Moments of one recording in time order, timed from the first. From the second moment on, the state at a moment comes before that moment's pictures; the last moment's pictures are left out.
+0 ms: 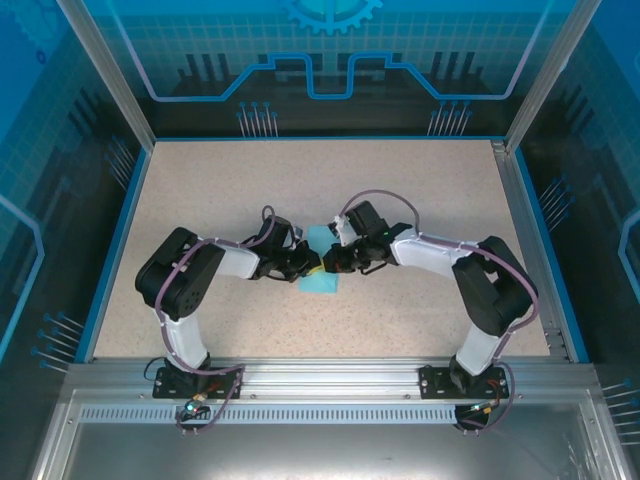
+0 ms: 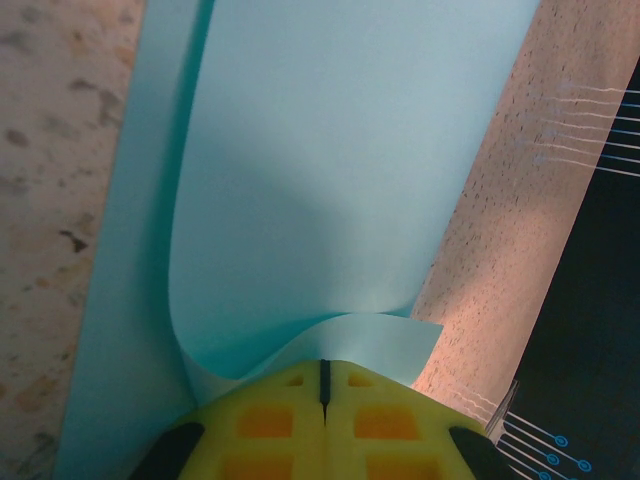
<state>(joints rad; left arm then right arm) -0.44 1.85 0.76 0.25 0.57 -1.06 0.64 1.75 1.02 -0.29 -0.53 0.49</state>
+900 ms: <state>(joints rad) -0.44 1.85 0.76 0.24 0.57 -1.05 0.67 1.88 1.05 -0.28 -0.50 0.53</state>
